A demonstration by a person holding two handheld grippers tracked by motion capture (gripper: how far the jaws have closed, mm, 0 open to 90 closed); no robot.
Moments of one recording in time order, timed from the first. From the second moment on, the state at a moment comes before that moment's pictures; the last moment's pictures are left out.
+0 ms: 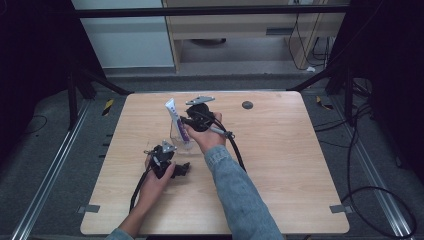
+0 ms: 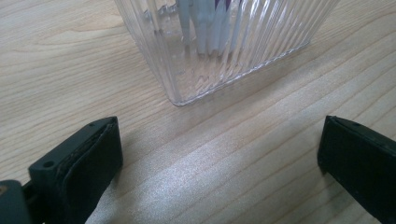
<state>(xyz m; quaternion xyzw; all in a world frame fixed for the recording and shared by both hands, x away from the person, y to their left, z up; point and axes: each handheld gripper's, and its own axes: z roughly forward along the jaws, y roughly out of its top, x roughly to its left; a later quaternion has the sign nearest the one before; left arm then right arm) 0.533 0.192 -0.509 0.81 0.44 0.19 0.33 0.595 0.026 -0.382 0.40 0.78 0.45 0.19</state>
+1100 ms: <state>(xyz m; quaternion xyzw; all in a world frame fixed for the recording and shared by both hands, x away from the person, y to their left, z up) 0.533 0.192 -0.509 0.81 0.44 0.19 0.34 0.597 -0.009 -0.380 0.39 0.77 0.45 0.24</state>
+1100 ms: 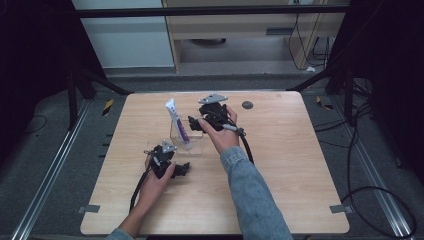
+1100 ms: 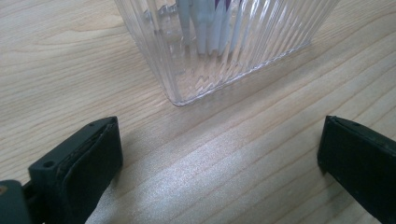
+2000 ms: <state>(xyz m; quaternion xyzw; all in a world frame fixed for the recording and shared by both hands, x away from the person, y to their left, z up) 0.533 0.192 -0.509 0.81 0.44 0.19 0.34 0.589 -0.056 -0.389 0.41 0.74 0.46 0.27</state>
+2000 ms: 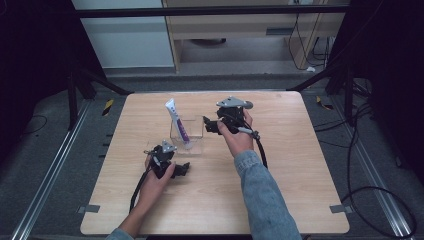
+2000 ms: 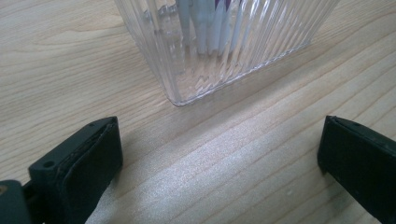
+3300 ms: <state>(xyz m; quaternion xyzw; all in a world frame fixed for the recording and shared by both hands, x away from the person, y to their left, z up) 0.533 0.192 -0.509 0.81 0.44 0.19 0.33 0.570 -0.153 -0.430 0.49 0.73 0.41 0.26</state>
